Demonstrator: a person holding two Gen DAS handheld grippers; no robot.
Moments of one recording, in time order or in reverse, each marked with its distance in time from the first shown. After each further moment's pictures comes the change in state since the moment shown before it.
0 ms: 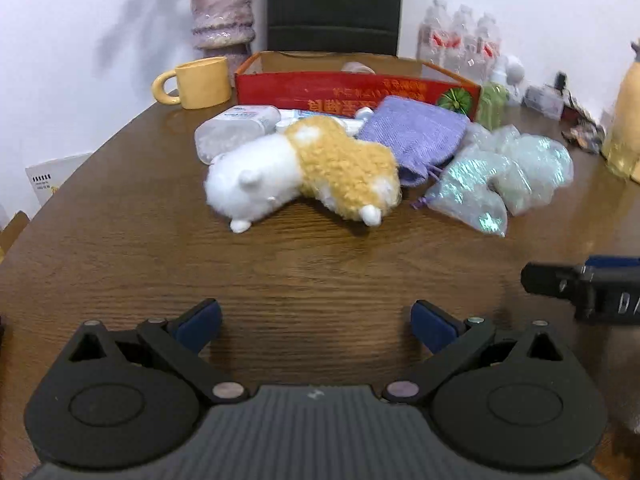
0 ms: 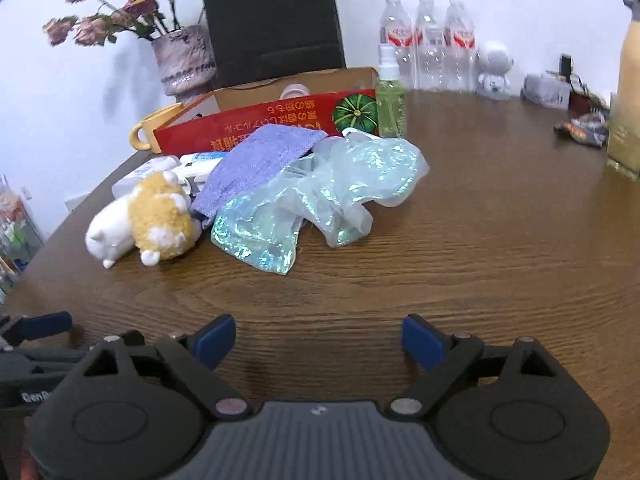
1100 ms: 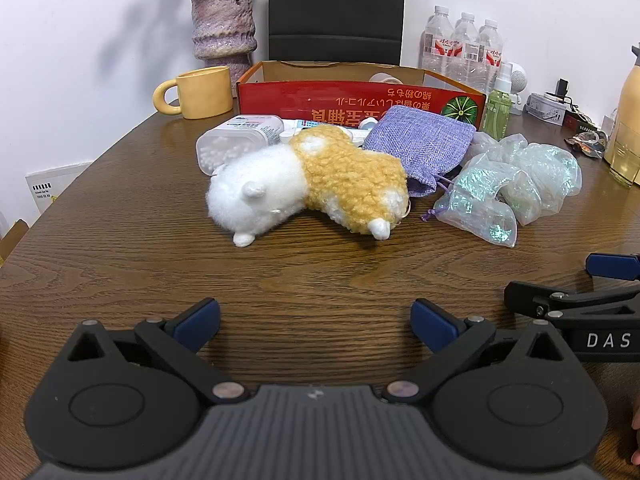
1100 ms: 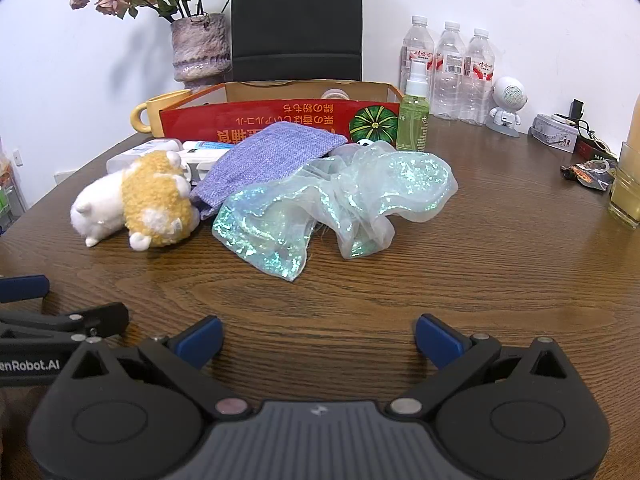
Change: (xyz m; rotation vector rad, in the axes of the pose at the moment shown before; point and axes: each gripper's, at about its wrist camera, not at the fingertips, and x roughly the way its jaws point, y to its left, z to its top) left arm 0.007 0.000 0.001 0.012 -0.015 0.001; right arm 0.019 0.019 -0.002 -0.111 -0.032 -0.061
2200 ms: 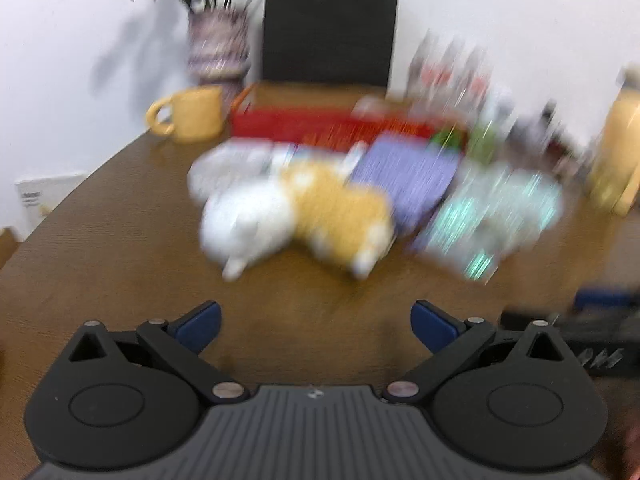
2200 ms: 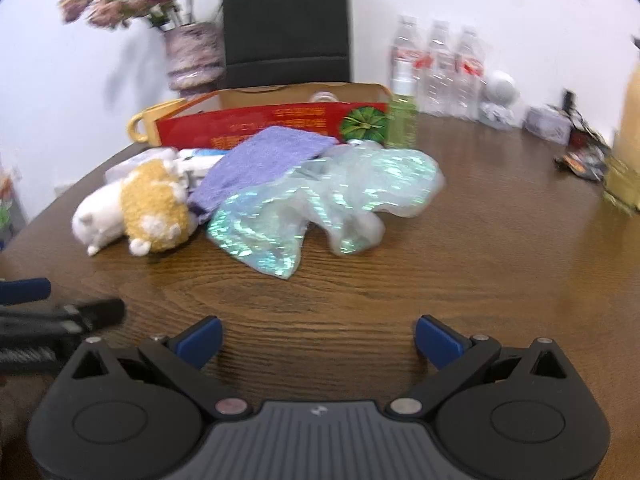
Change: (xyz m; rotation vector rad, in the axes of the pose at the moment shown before) left arm -0.012 0.008 0.017 -0.066 -0.087 -0.103; right arm -0.011 -0.011 -0.002 0.074 -0.005 -0.011
